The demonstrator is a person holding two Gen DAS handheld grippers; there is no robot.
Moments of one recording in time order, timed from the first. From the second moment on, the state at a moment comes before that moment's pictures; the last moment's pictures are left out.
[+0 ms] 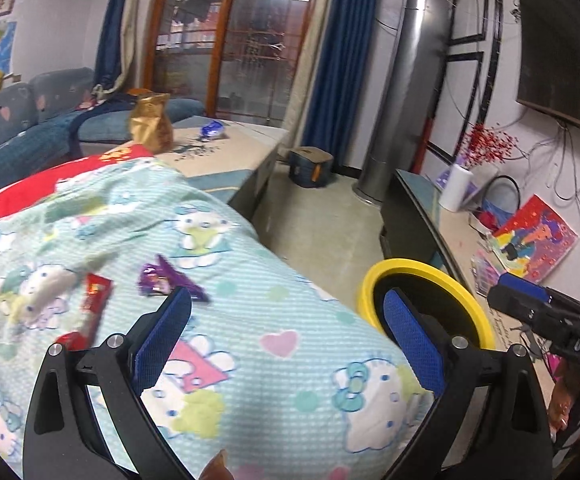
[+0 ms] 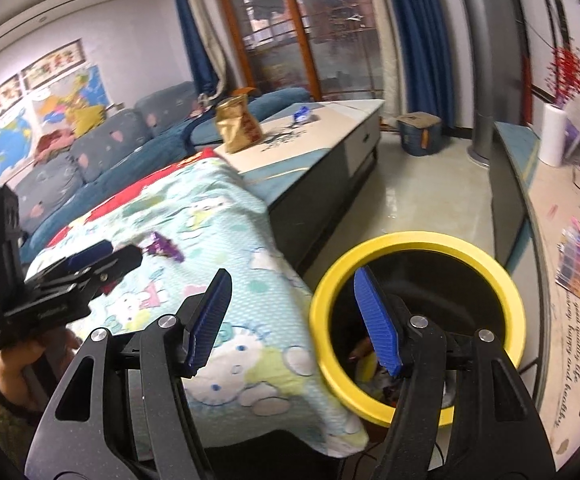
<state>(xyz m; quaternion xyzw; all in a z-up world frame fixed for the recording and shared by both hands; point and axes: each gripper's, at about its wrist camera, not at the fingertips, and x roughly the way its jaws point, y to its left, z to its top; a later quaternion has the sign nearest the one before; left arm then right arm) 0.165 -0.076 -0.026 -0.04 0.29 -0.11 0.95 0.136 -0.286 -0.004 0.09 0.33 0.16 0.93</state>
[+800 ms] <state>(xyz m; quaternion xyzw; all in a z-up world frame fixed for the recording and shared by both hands) 0.160 0.054 -0.060 -0.10 0.33 0.03 0.94 0.202 -0.163 -0.029 0.03 0.38 0.28 0.88</state>
